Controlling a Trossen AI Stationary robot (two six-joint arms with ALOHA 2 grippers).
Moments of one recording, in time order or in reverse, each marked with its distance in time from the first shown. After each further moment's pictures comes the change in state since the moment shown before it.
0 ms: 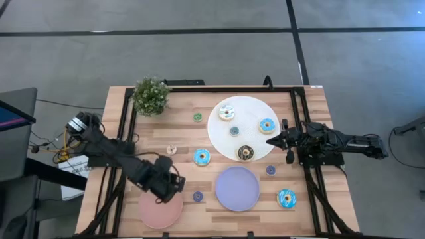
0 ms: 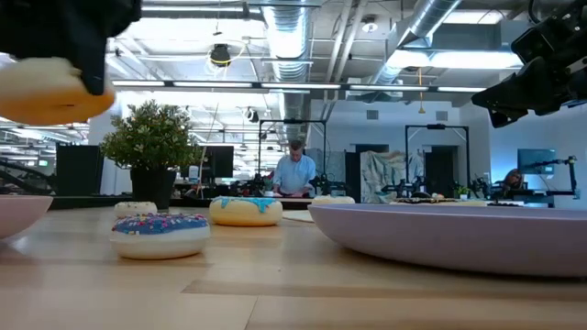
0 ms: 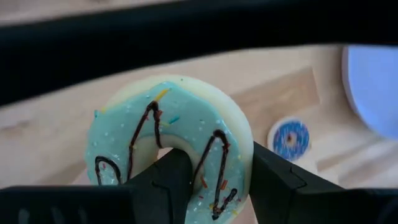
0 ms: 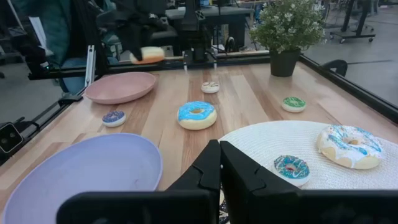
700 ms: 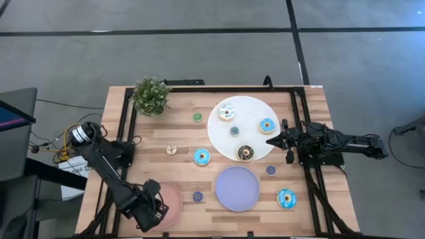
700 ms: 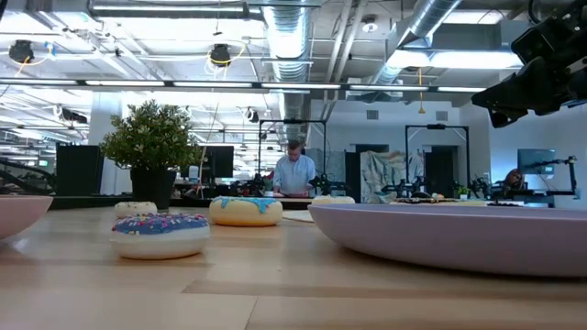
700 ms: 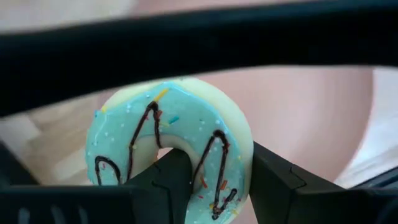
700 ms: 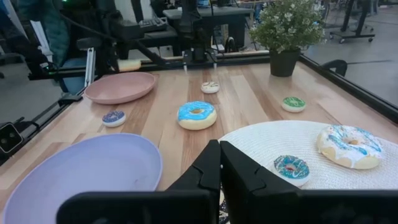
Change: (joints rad) left arm -0.287 0.148 0.000 0.016 0.200 -0.113; right arm 0.000 0.000 0.000 0.002 0.000 0.000
